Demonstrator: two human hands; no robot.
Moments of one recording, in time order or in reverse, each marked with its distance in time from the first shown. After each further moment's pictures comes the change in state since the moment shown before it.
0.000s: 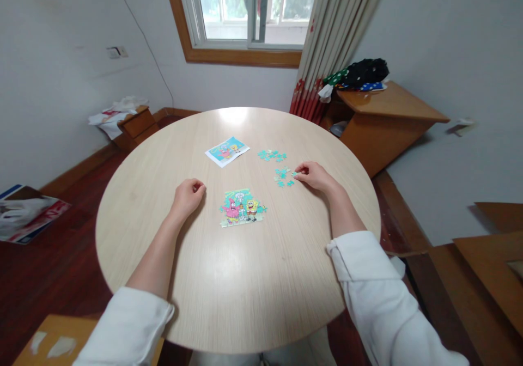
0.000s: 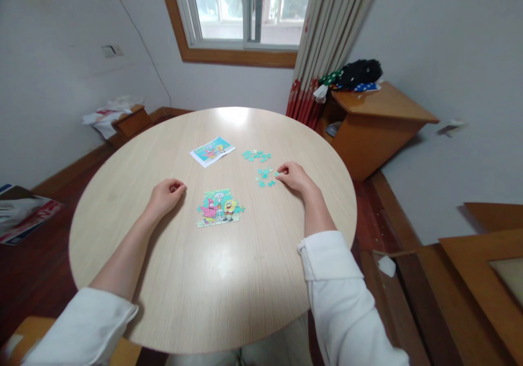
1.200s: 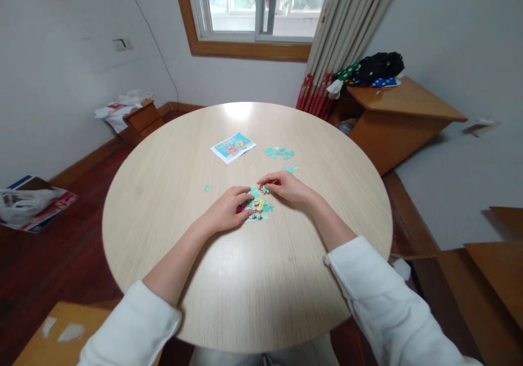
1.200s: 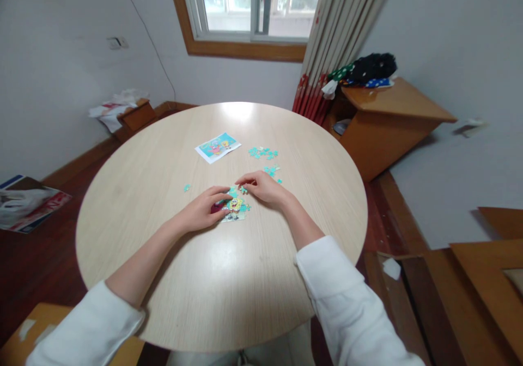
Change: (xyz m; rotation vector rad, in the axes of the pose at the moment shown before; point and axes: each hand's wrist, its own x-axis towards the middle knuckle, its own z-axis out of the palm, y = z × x) left_hand -0.045 0.055 0.025 -0.139 -0.326 0.695; right_hand -0.036 -0.089 0.057 0.380 -0.375 -0.313
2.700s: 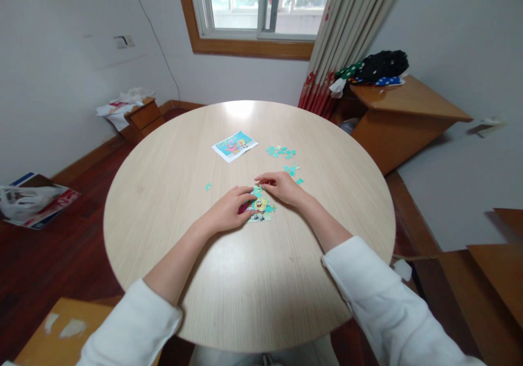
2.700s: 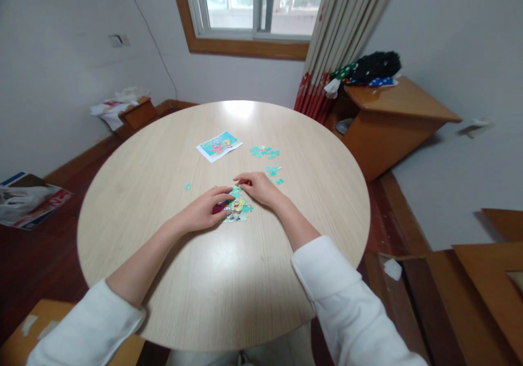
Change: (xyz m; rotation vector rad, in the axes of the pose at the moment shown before) left_hand 0.002 0.011 -0.005 -0.002 -0.048 0.014; right_hand 0.010 0.010 0.014 -0.138 0.098 -0.050
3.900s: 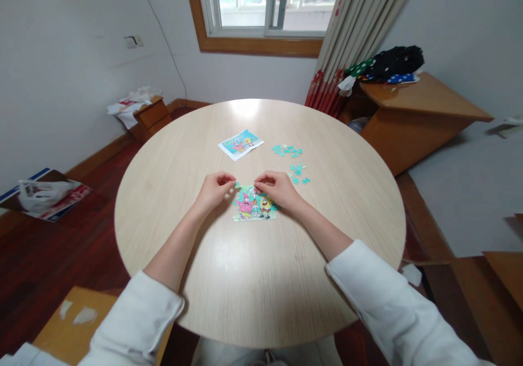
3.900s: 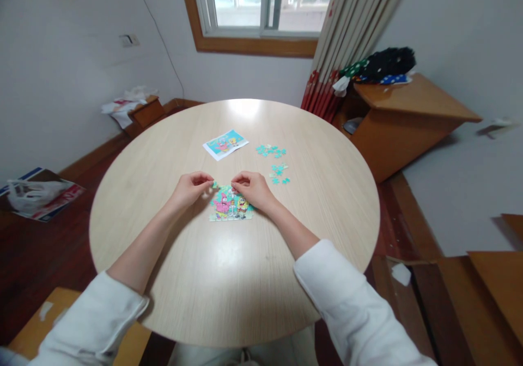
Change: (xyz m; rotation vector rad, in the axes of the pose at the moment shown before) left_hand 0.005 -0.036 -0.017 -0.649 0.513 -0.585; right_hand 0.001 -0.023 0.033 0.446 0.148 0.181
